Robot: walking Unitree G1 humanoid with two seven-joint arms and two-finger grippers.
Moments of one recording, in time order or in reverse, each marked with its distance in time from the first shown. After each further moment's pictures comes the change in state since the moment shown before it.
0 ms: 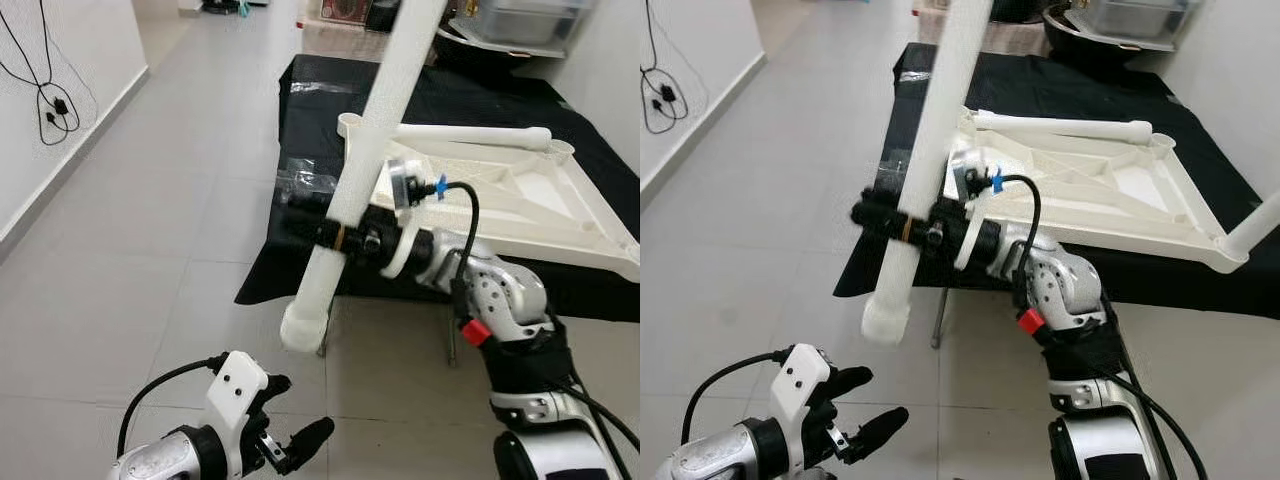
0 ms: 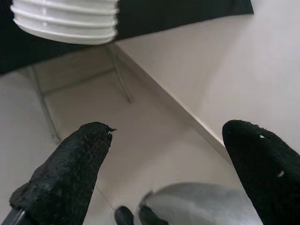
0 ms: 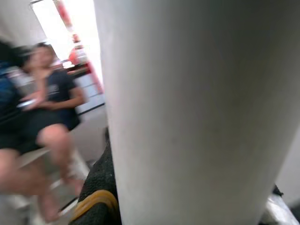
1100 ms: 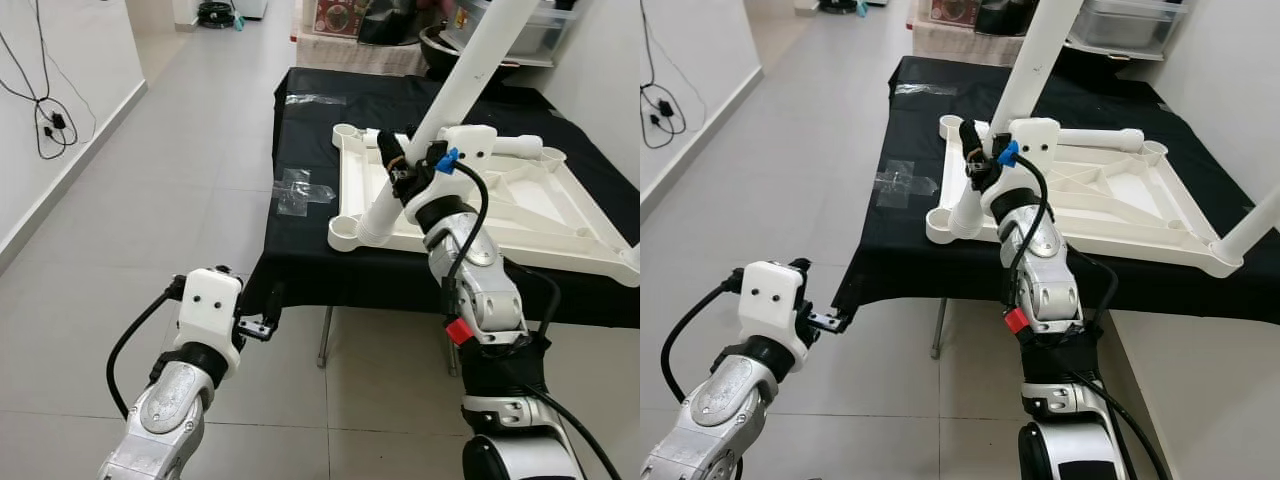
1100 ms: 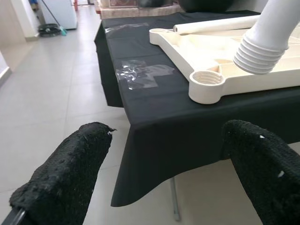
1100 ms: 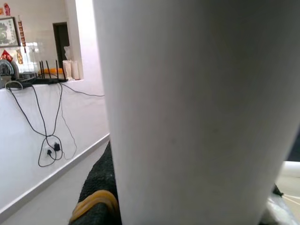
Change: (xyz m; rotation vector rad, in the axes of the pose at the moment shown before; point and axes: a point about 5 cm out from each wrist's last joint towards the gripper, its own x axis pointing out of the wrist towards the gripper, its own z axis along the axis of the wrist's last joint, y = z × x) left arm 0.014 0.038 0.058 0.168 -0.320 0.582; right arm -0.018 -0.029 0.028 -0.426 -0.298 -0.906
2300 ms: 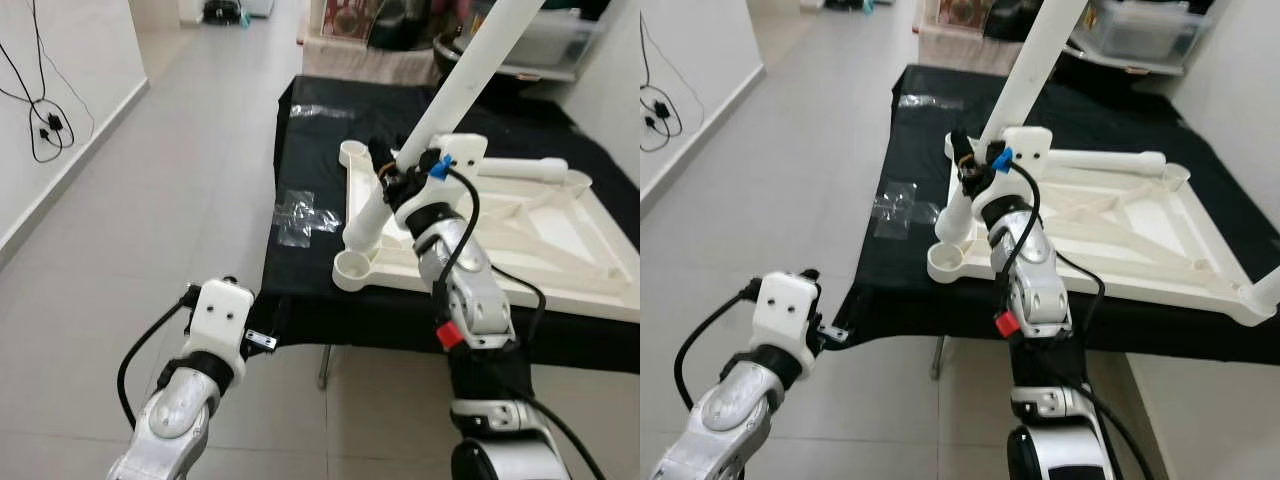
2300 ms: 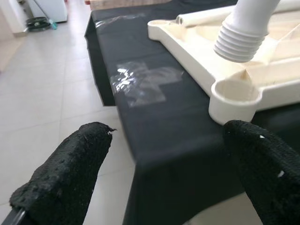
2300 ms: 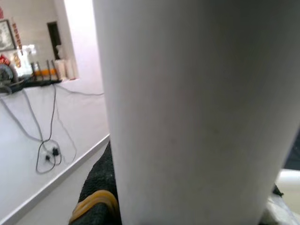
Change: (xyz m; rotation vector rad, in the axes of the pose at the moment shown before) left arm 0.002 -0.007 -0.008 0.035 0.017 -0.025; right arm 0.002 0.000 -0.003 0.048 0.003 -0.009
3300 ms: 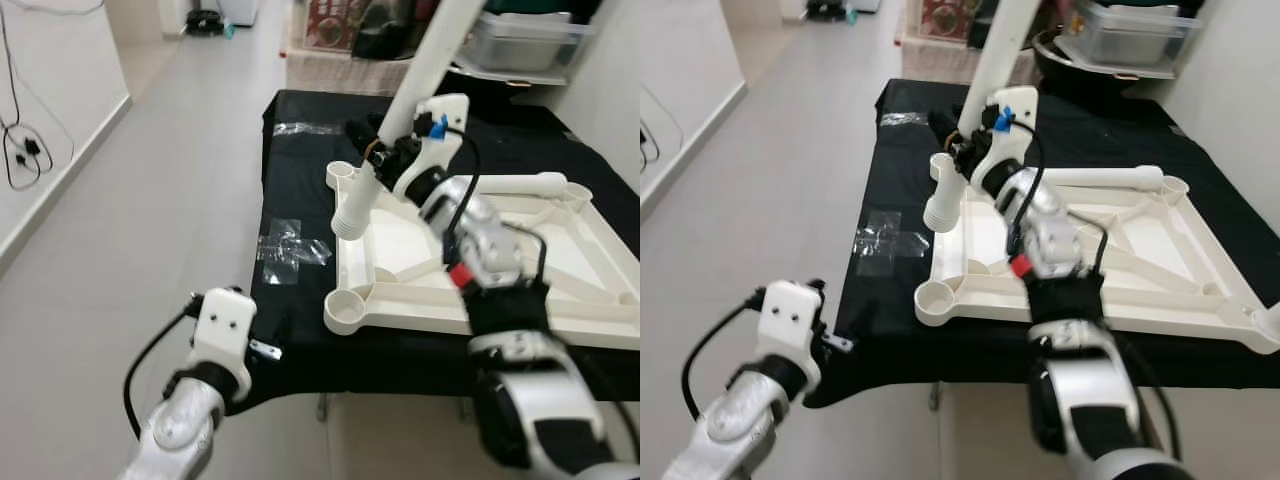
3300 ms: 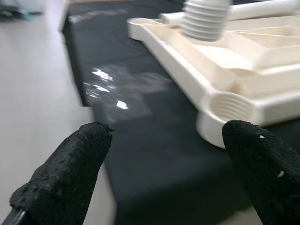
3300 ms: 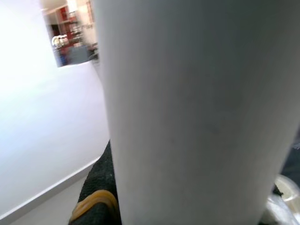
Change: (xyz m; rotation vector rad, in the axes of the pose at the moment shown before) left arm -0.015 -0.013 -0.011 -0.076 0.065 -0.099; right arm 0.037 -0.019 0.010 0.107 0.215 0.492
